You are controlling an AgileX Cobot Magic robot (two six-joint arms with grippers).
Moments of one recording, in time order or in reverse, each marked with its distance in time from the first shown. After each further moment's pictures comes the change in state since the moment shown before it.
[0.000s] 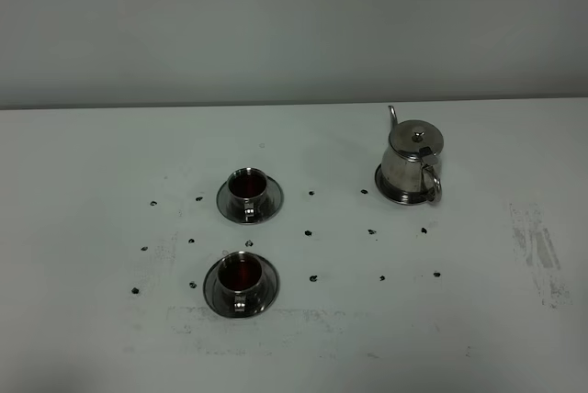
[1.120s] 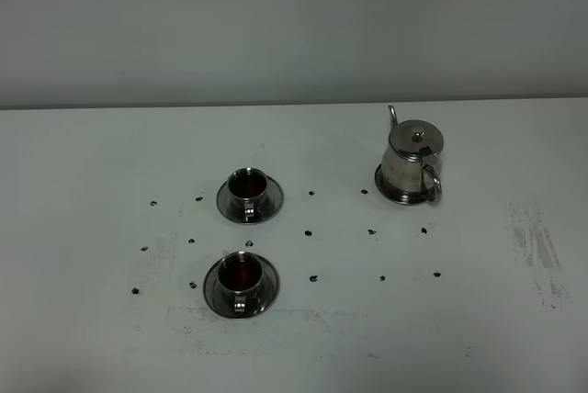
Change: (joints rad) left arm 0.000 0.000 0.000 0.000 0.000 0.000; right arm -0.158 -0.428 0.549 0.046 -0.100 -0.012
